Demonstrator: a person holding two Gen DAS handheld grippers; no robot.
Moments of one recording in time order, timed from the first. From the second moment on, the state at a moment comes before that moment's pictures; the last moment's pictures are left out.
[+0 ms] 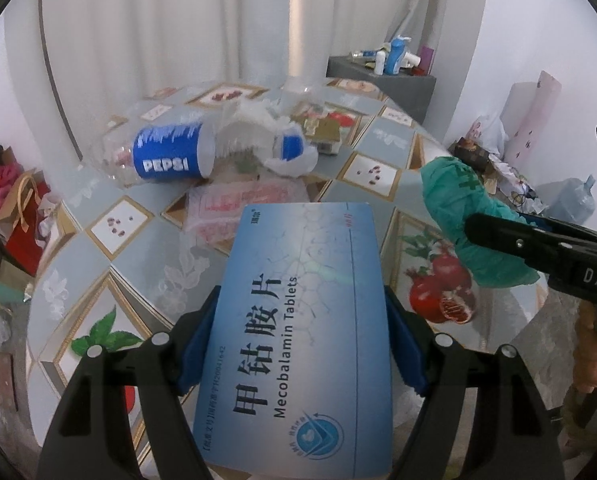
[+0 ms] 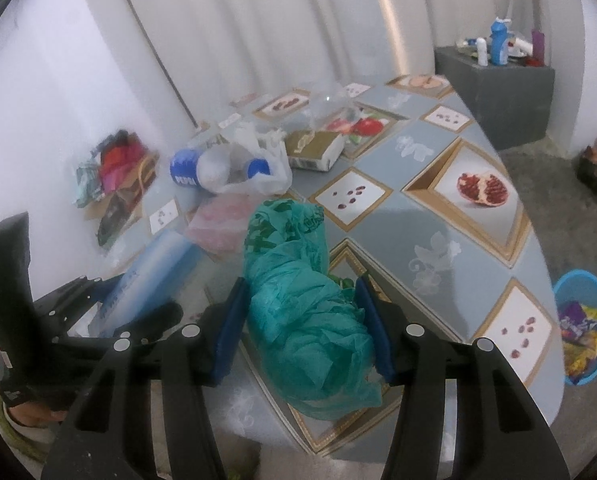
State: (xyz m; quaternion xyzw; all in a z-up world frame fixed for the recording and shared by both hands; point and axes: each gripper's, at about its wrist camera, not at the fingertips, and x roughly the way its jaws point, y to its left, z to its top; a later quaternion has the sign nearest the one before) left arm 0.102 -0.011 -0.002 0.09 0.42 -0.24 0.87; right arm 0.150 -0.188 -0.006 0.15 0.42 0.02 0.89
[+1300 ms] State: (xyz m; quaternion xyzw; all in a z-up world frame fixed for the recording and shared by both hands) left arm 0.077 -0.506 -0.038 0.29 0.42 -0.53 0.68; right arm -0.021 -0.563 -0.093 0.47 0.28 -0.32 0.77
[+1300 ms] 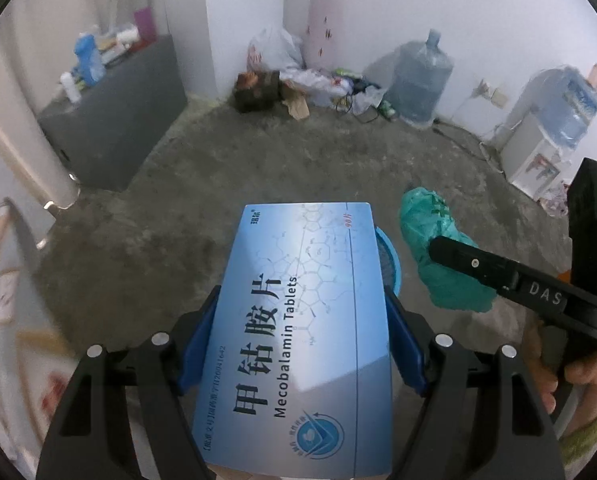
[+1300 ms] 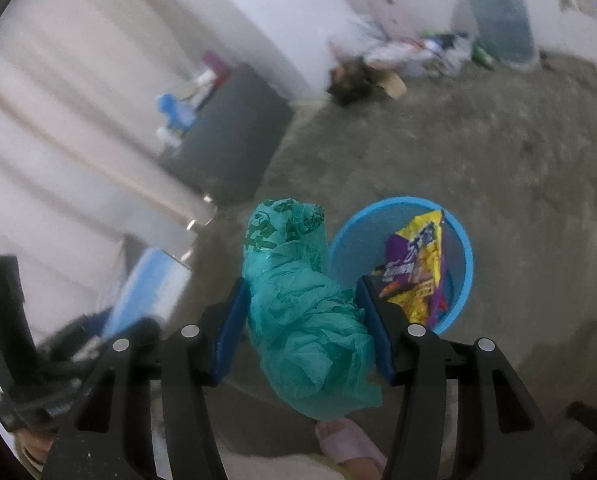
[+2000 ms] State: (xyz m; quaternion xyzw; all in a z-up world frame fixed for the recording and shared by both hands) left arm 0.081 -0.502 -0.048 0.25 0.43 -0.54 0.68; right arm -0.062 -0.564 -0.129 0.49 0.27 -0.37 0.74
